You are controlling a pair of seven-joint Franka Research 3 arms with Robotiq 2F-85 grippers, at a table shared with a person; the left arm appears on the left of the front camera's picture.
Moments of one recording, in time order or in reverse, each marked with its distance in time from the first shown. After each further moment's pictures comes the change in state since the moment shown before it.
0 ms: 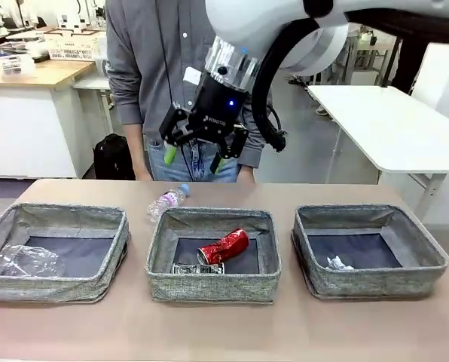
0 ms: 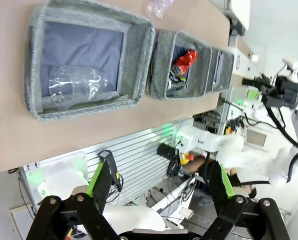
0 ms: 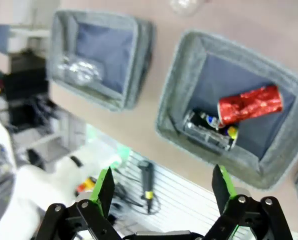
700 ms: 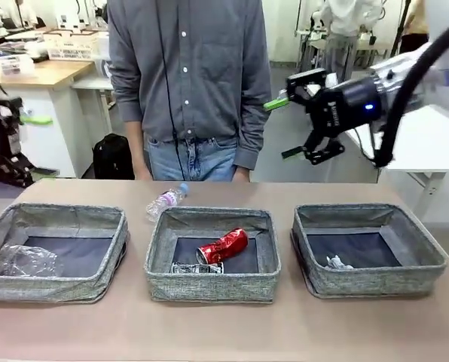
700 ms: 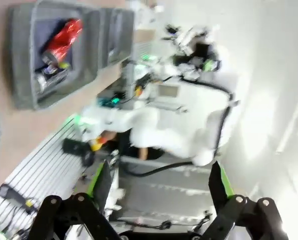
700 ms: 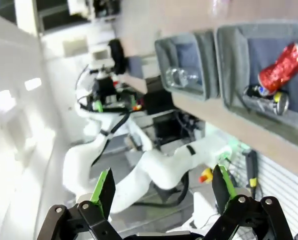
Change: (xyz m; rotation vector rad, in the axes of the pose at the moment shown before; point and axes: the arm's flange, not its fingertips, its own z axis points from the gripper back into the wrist) left arm 0.042 -0.050 -0.179 -0.574 0.186 -0.004; right arm -0.080 -0.197 0.084 0.731 -0.067 -0.360
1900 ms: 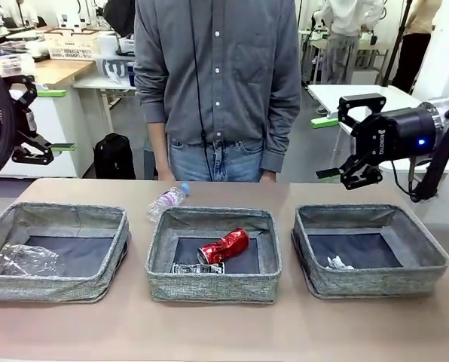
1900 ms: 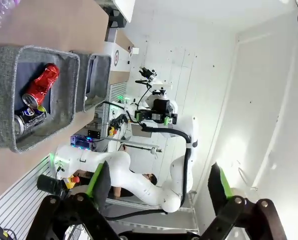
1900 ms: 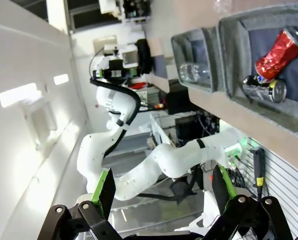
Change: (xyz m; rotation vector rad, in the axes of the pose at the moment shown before) left arm 0.024 -0.012 -0.002 -0.088 -0.205 0.048; right arm -0.031 -0.060 0.042 0.136 -0.027 0.010
